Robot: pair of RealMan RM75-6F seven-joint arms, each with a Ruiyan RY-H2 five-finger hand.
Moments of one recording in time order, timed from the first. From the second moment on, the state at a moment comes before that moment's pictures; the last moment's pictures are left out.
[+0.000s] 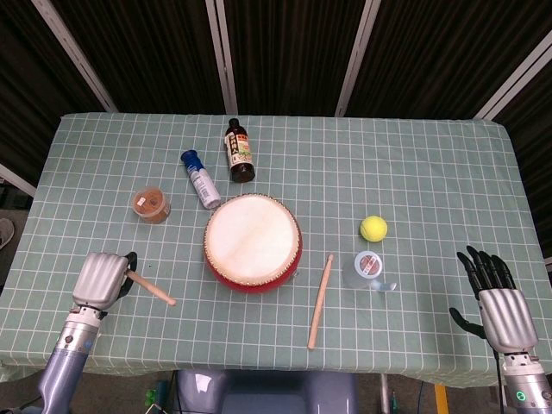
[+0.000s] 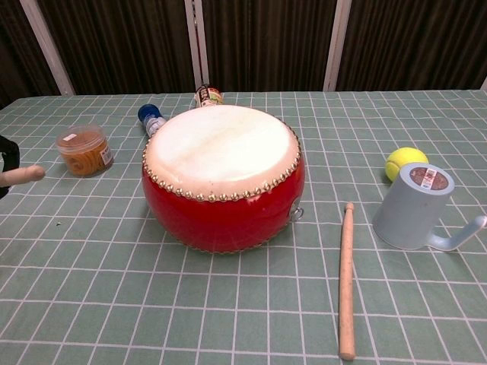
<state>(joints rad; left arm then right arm) -0.44 -1.35 0.05 -1.77 1.19 1.40 0.63 0.09 -1.12 0.02 -1.61 -1.59 1.49 -0.02</state>
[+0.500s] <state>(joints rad) -0.43 -1.36 0.03 -1.72 1.06 1.30 0.72 0.09 -1.12 0.02 -1.61 -1.58 1.48 -0.02</state>
